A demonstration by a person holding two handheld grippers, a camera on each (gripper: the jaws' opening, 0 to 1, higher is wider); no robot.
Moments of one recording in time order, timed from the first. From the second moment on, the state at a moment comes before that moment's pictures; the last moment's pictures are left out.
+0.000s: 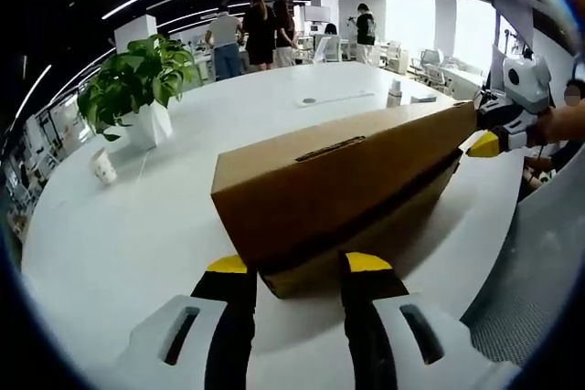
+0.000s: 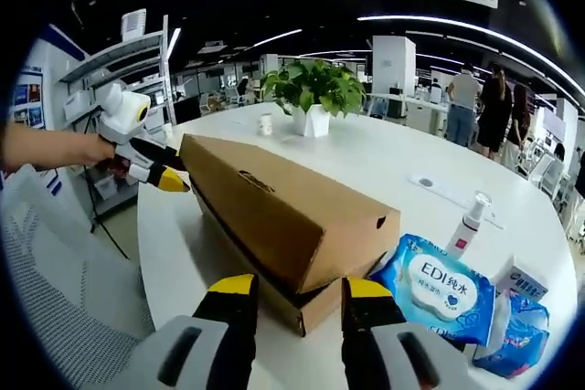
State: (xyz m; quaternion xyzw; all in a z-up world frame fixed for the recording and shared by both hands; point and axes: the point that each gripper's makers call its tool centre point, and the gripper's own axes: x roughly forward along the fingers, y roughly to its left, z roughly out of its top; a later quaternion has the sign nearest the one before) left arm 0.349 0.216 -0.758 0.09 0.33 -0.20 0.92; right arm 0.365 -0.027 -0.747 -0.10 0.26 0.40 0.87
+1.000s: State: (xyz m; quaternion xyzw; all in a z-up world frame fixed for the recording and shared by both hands) left arm 0.350 0.223 -0.758 0.09 0.34 -0.20 0.91; right arm 0.370 -0.028 -0.752 -0.12 0.27 0.39 0.87
